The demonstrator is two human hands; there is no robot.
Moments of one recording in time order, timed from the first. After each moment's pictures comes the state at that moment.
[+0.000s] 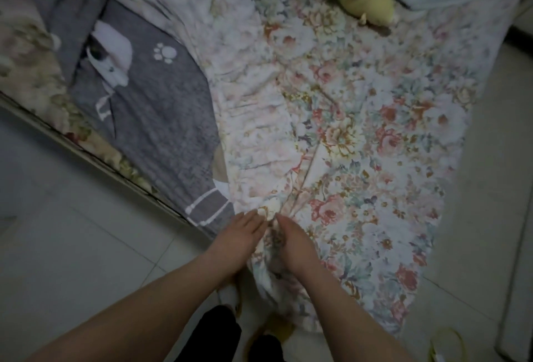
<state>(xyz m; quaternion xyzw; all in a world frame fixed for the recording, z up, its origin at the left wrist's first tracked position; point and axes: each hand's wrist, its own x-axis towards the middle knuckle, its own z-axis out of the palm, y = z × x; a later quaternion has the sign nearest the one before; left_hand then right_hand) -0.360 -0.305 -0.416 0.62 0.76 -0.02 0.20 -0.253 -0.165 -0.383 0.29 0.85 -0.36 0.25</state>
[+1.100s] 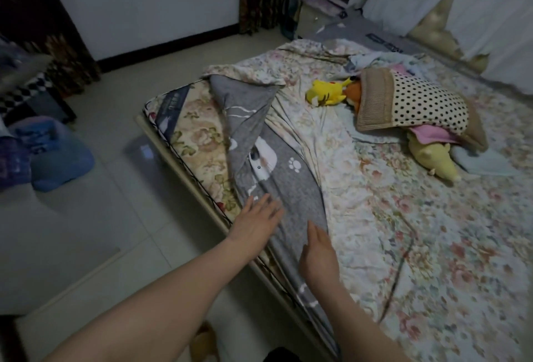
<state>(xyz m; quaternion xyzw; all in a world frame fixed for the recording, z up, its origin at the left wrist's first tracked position) -0.592 -0.535 -0.186 0.42 0.90 0.00 0.10 -0.483 -0.389 -0.209 0.24 0.95 -0.18 0.06</state>
